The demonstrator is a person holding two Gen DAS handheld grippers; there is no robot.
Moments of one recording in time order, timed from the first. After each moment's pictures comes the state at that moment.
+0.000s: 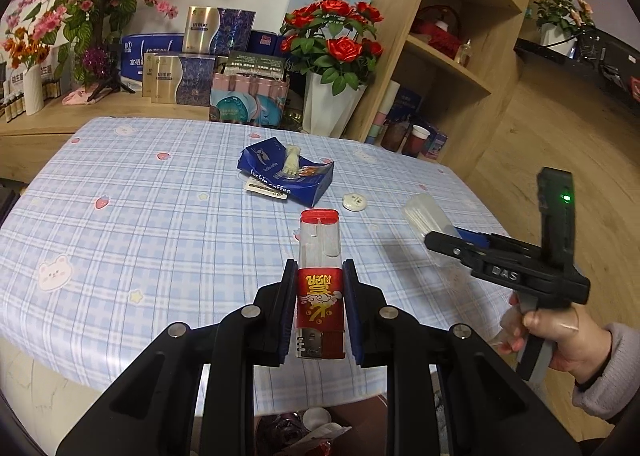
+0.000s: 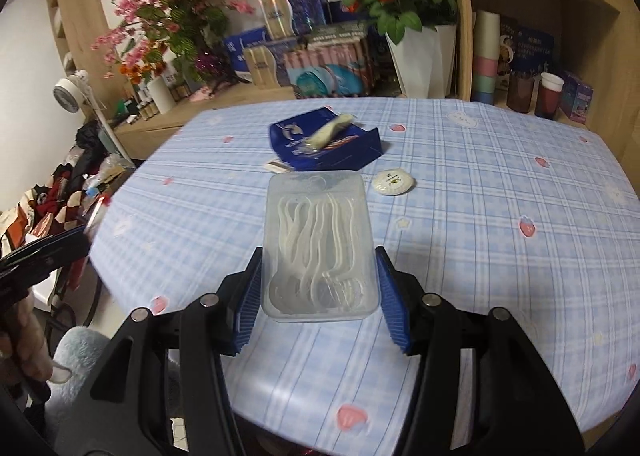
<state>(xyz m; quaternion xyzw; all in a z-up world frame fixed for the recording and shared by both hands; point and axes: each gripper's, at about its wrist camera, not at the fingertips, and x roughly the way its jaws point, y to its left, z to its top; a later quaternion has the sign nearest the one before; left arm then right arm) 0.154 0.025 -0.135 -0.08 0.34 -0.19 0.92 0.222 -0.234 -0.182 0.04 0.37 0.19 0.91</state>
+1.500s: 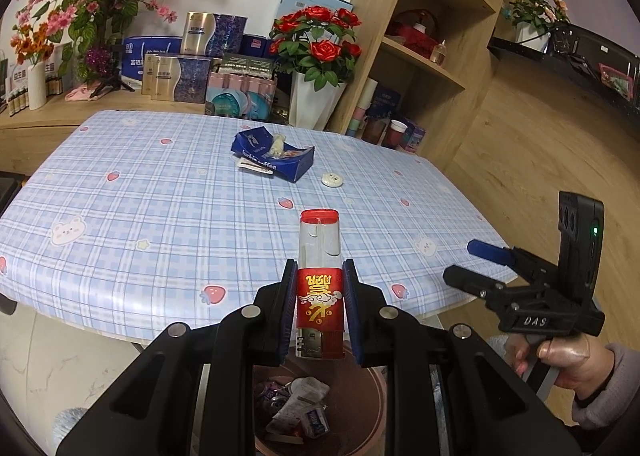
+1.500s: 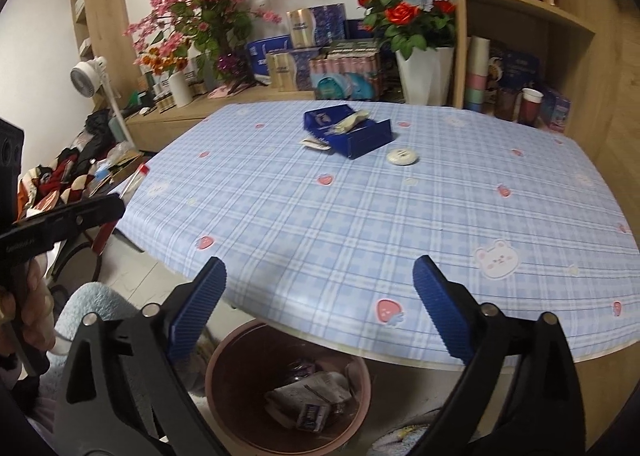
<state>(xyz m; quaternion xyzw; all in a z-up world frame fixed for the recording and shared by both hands) 0.071 0.032 -0.135 -0.09 0.33 -0.21 0.92 0.100 -0.223 -0.174 0.01 0.34 0.18 0.92</state>
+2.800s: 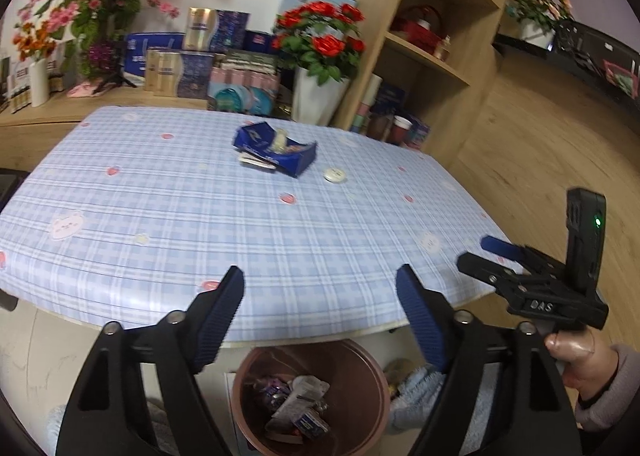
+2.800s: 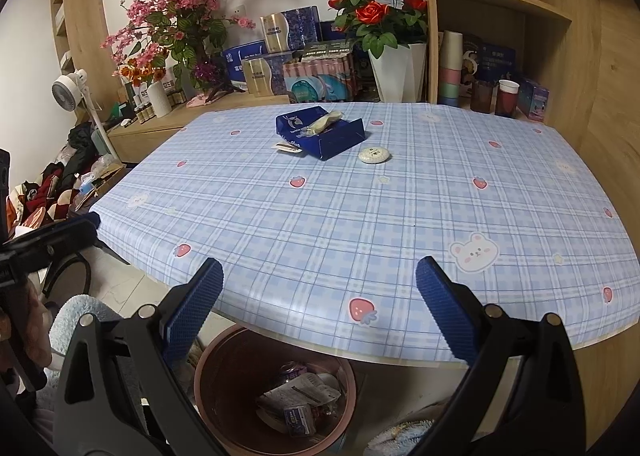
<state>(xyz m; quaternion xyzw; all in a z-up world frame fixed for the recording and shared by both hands) 0.074 0.029 -0.144 -0.09 0.33 -0.19 0.92 0.102 -0.242 -0.178 0.03 0.34 0.14 0.93</state>
